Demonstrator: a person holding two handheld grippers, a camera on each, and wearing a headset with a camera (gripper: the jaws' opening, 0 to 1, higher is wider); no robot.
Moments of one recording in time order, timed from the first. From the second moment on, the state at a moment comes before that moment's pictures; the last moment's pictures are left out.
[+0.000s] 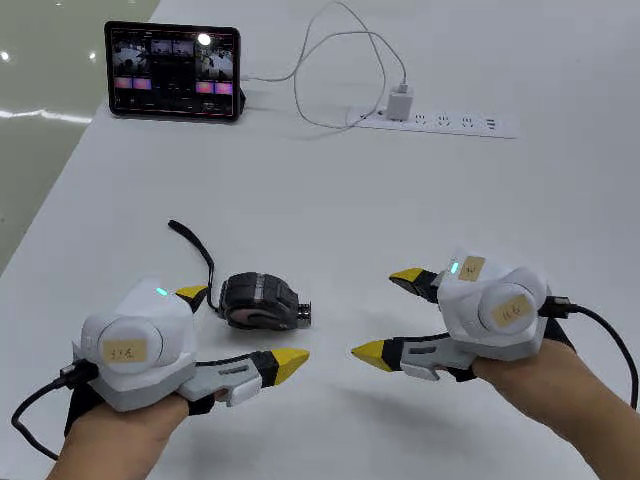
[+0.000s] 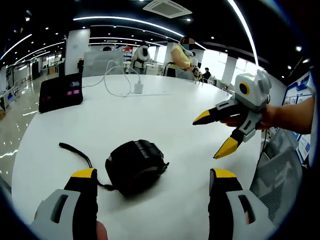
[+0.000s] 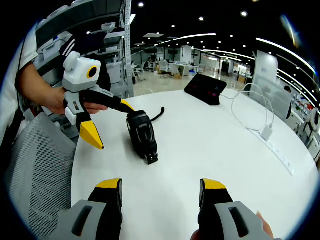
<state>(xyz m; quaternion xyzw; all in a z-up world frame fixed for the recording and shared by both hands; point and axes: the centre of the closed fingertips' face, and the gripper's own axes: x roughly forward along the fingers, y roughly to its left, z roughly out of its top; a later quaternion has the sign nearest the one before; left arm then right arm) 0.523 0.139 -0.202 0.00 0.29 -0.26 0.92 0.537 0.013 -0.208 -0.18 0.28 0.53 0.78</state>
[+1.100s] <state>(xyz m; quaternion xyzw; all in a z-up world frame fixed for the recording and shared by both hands) 0.493 0.148 -0.194 0.03 0.28 -0.32 0.90 0.512 -0.032 -0.193 -0.13 0.26 0.50 0.82</state>
